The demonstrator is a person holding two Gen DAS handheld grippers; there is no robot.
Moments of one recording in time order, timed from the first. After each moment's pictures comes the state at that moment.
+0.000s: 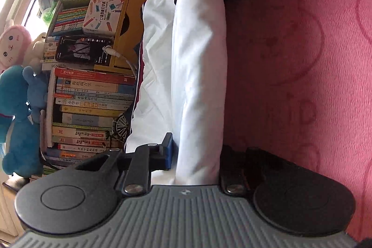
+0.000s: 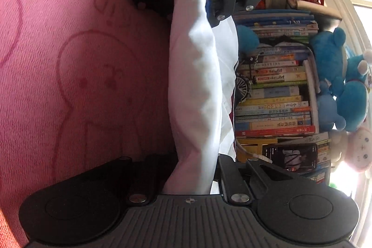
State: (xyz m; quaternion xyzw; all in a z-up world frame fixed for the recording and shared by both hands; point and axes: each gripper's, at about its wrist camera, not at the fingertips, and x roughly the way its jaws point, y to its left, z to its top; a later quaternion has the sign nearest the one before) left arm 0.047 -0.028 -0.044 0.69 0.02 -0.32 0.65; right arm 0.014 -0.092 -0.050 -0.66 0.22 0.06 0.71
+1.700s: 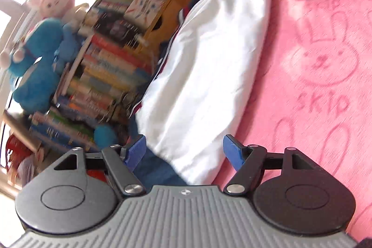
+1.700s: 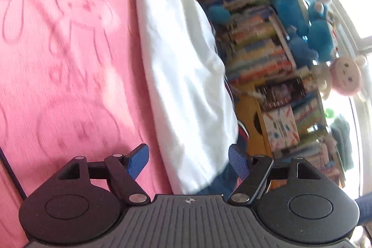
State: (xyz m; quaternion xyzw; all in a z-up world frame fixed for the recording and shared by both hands) left arm -0.037 0.013 0.005 0.54 0.05 -0.40 0.74; right arm -0.117 -0.101 -0.007 -0.53 0.24 0.08 0.81
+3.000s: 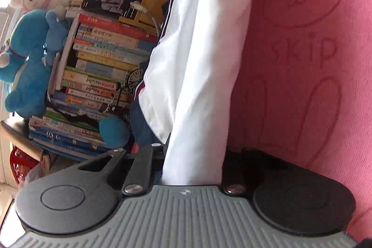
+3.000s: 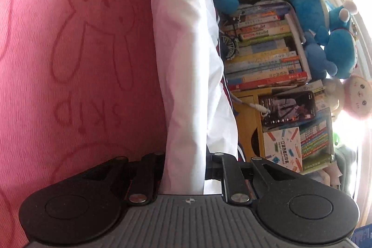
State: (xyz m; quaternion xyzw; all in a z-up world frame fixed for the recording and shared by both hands) left arm 0.073 0.013 -0.044 0.61 0.08 -0.26 0.74; right arm -0.003 -0.132 -0.047 -0.60 0.25 0.02 0.76
